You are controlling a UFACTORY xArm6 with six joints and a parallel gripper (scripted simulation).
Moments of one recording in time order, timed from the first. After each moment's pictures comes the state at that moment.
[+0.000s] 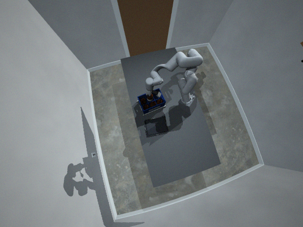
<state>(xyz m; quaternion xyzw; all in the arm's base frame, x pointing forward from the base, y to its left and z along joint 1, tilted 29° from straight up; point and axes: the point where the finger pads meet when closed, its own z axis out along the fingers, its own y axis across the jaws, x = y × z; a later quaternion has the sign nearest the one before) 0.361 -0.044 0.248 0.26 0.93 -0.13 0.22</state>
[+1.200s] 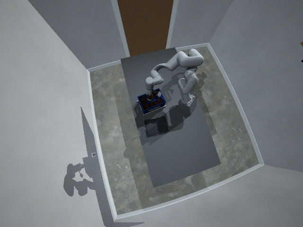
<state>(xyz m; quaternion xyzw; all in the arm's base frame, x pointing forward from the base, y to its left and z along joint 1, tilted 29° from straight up) 0.357 -0.040 0.257 0.26 0.93 -0.13 0.22</state>
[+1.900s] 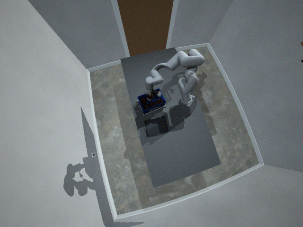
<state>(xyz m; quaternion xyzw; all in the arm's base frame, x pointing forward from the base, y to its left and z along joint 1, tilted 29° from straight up) 0.355 -0.038 0.263 0.26 0.93 -0.13 0.22</state>
